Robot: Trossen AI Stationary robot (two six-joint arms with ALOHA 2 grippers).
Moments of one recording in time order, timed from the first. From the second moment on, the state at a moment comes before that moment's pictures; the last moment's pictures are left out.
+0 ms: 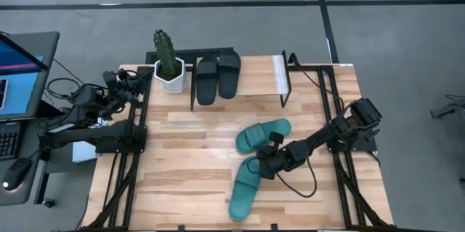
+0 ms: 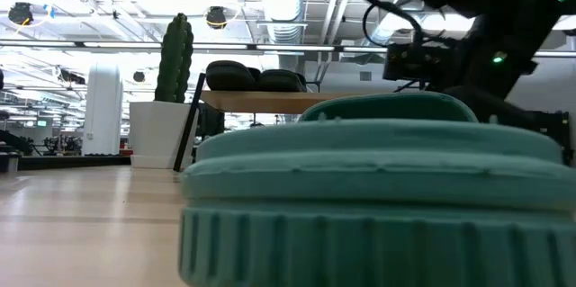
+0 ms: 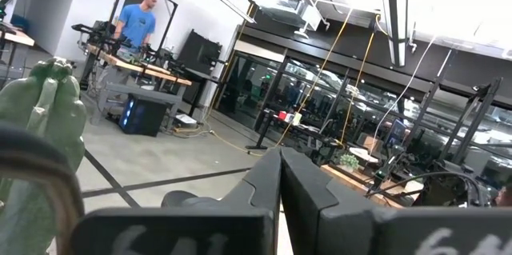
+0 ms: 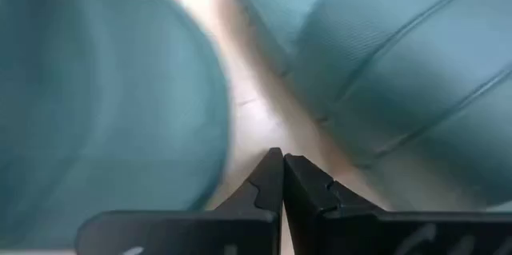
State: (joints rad) left arm 0.21 0.25 0.59 -0.05 -0.43 -0.31; right arm 0.44 1.79 0.89 -0.37 0.45 0.54
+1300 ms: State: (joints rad) left arm 0.21 0.25 0.59 -0.05 -0.42 -0.35; right arm 0.72 1.68 0.99 -0.14 0.77 0.83
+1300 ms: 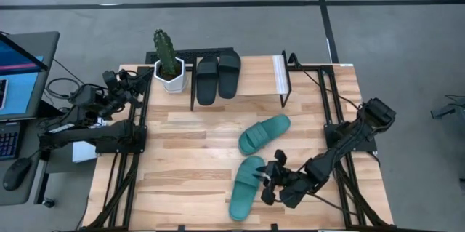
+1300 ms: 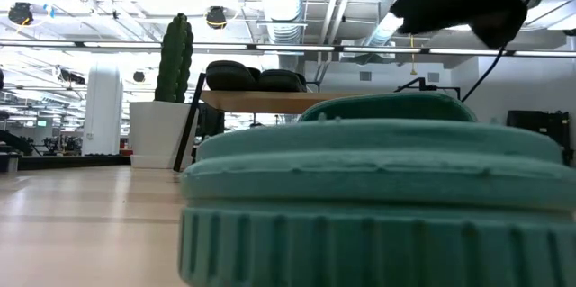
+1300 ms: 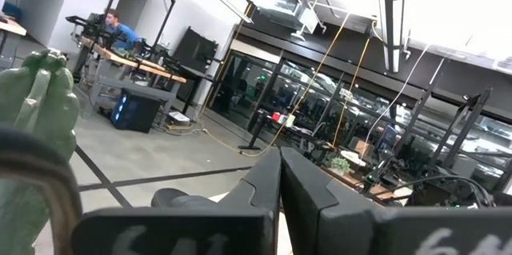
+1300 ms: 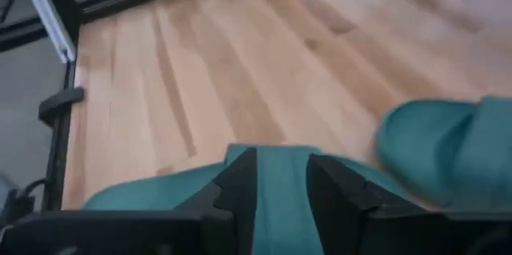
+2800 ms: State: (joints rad) left arm 0.21 0.25 0.59 -0.07 0.15 -0.41; right arm 0.93 1.86 1.38 -0.19 1.57 0.10
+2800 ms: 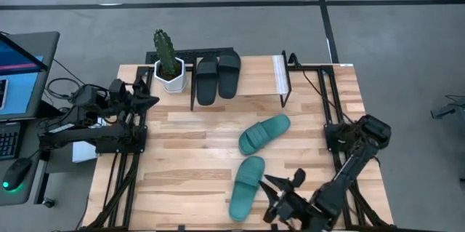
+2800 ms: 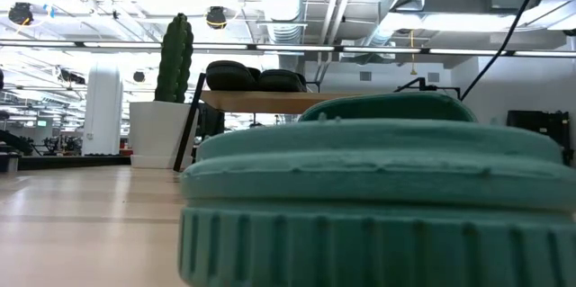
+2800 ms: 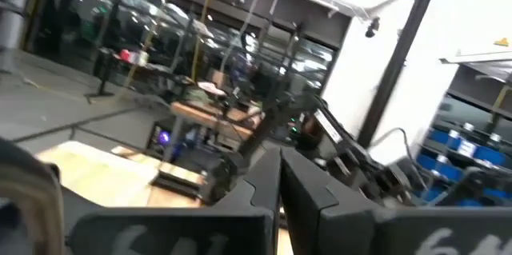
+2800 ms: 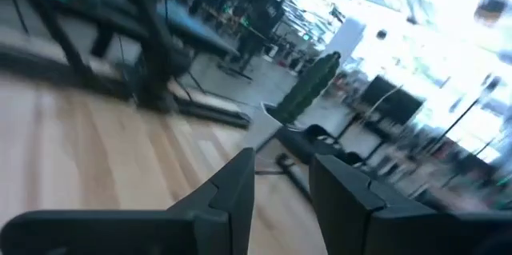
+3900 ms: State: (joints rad) left arm 0.21 0.25 0.59 -0.20 0.17 -0.51; right arm 0.87 1.89 1.06 -0.24 0.96 1.16
